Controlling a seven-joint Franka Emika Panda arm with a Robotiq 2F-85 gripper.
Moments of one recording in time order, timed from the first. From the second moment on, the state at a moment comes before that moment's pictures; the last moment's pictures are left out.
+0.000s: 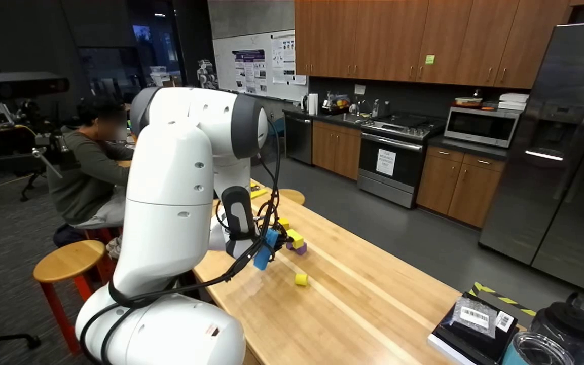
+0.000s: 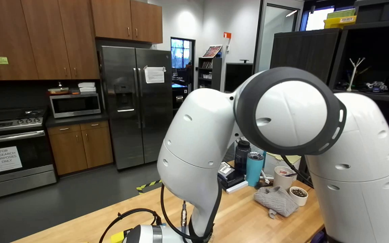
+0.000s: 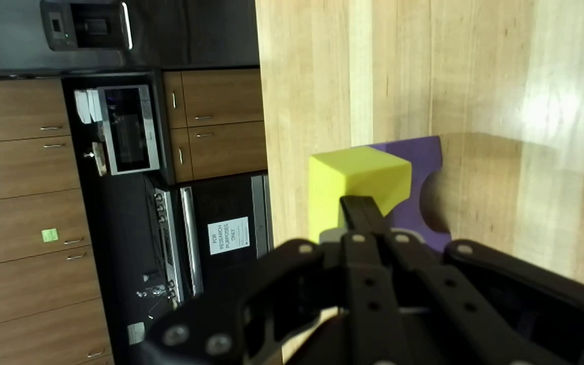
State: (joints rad) arm 0.19 0.41 0.30 -2.37 -2.06 2.12 1.18
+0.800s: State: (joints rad) arm 0.19 0.43 0.29 -2.34 -2.06 2.12 1.18
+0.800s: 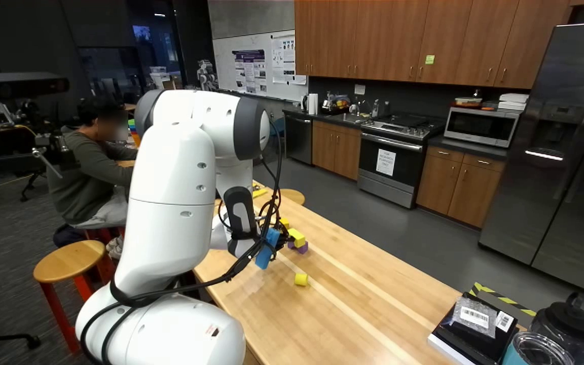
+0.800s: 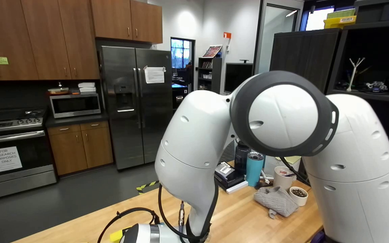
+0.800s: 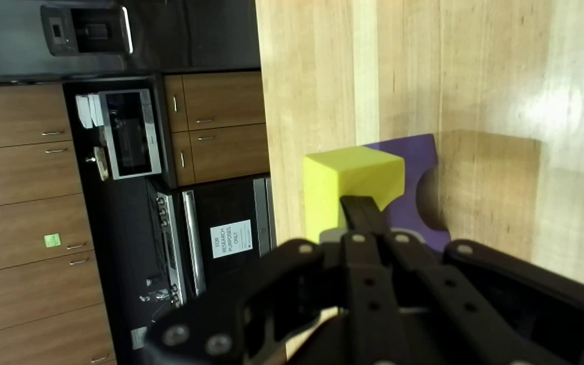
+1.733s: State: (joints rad) arm 0.19 0.44 0.28 -2.32 -2.06 2.12 1.17
